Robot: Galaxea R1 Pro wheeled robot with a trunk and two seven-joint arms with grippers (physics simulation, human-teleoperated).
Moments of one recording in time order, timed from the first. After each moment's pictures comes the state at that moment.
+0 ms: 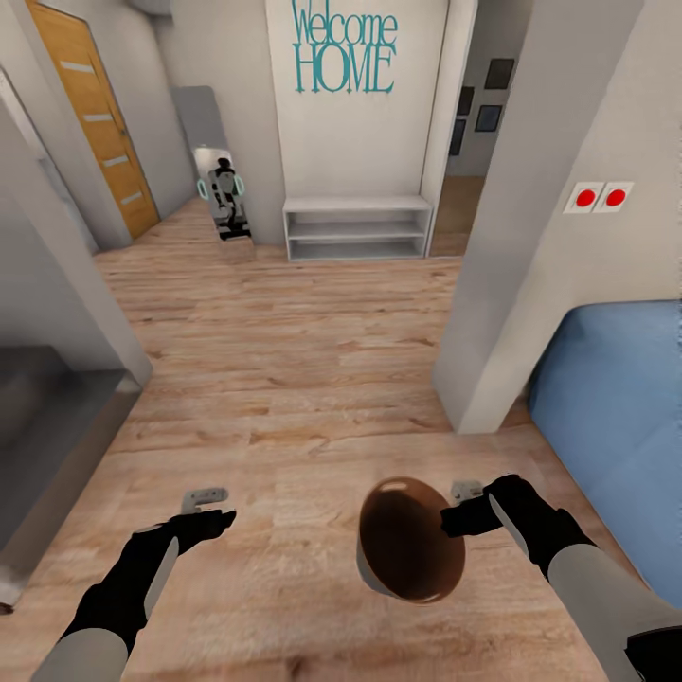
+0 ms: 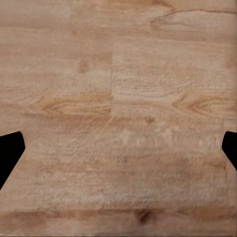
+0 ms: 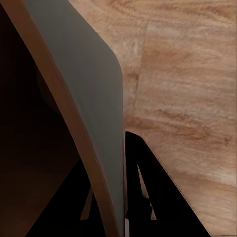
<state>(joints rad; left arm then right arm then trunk) -0.53 0.07 0.19 -0.81 -0.02 0.43 -0.18 -0.79 -0.18 0.23 -0.55 -0.03 0.79 0.52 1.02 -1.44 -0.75</state>
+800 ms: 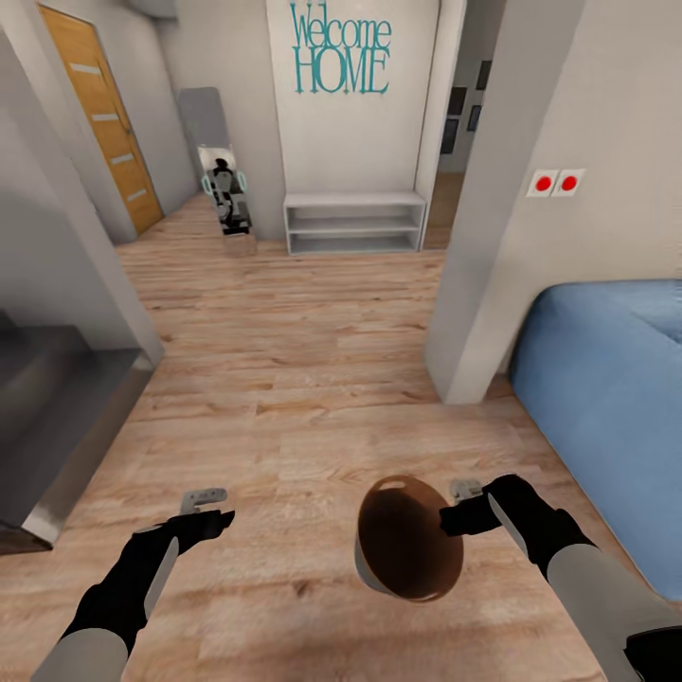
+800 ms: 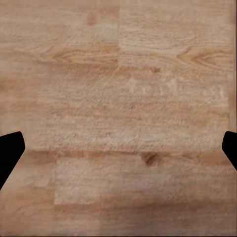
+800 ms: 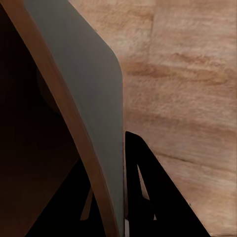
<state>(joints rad) -0.53 0.07 0.19 -0.81 -0.02 0.43 -0.17 -0.79 -0.18 0.23 -0.55 -0.04 0.78 0.52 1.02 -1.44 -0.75</state>
